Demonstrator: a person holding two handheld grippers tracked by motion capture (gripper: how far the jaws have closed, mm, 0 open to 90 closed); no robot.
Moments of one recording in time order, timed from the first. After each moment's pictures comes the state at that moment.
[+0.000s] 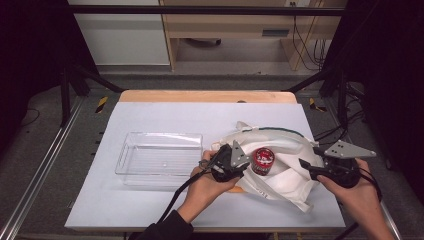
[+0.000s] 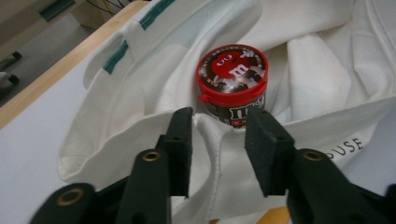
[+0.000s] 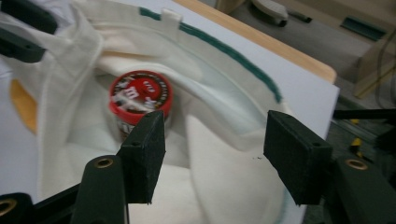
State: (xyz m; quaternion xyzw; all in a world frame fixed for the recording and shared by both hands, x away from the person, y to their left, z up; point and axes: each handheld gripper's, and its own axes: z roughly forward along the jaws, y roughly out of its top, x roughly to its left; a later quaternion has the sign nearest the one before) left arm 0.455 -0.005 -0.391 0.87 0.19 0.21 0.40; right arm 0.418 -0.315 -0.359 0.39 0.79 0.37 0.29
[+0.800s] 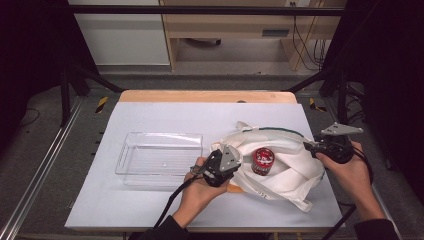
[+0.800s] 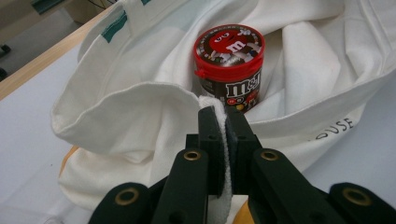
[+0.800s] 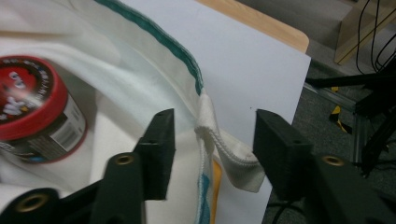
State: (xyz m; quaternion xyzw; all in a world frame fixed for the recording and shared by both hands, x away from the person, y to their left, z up) left arm 0.447 0.017 -0.406 0.87 0.20 0.20 0.41; right arm 0.491 -0.343 -0.386 0.44 0.79 0.32 0.29
